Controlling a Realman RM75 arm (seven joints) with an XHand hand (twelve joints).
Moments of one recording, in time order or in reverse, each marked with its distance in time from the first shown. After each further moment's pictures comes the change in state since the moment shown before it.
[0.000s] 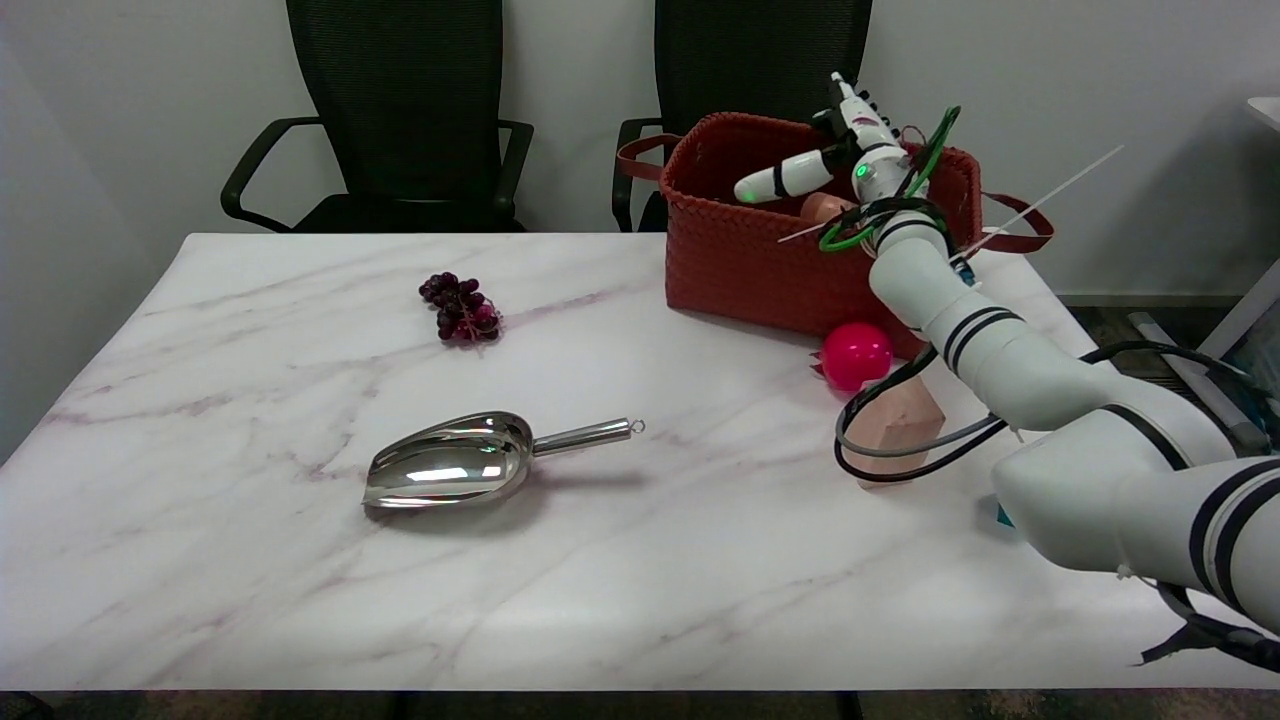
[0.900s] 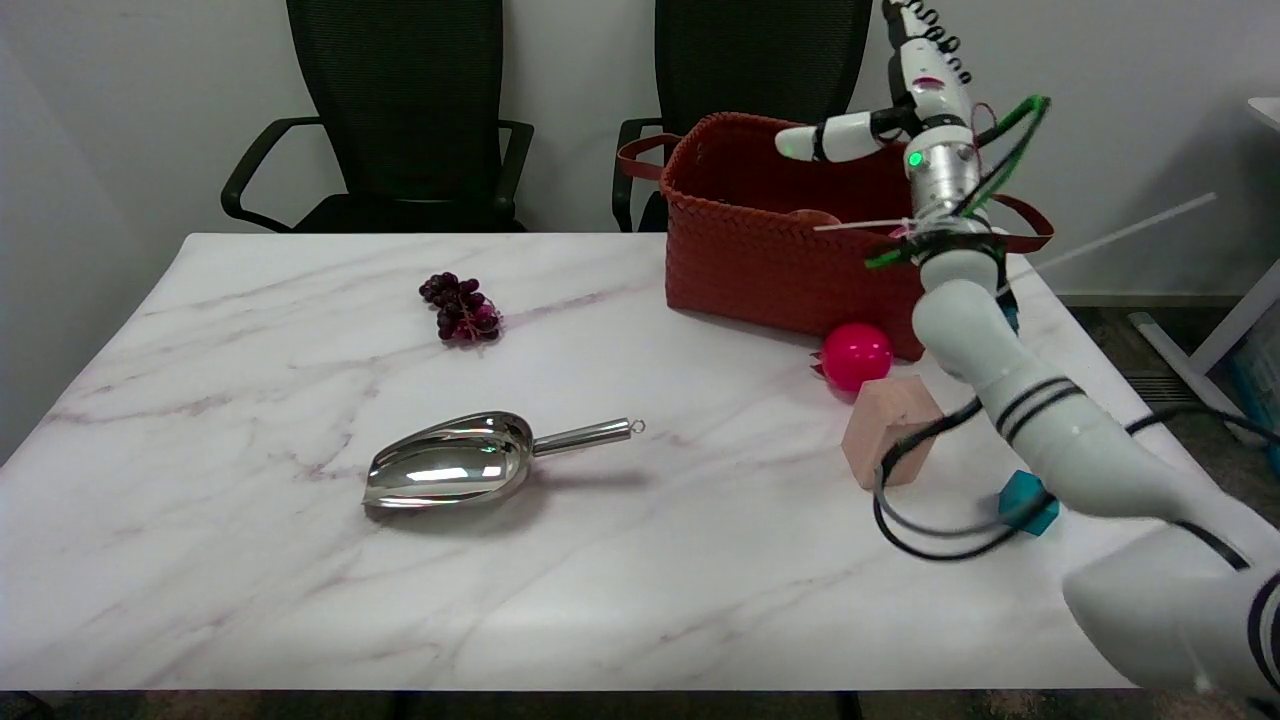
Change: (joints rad) arm -0.309 0.092 0.105 0.539 0.075 0.169 -0.167
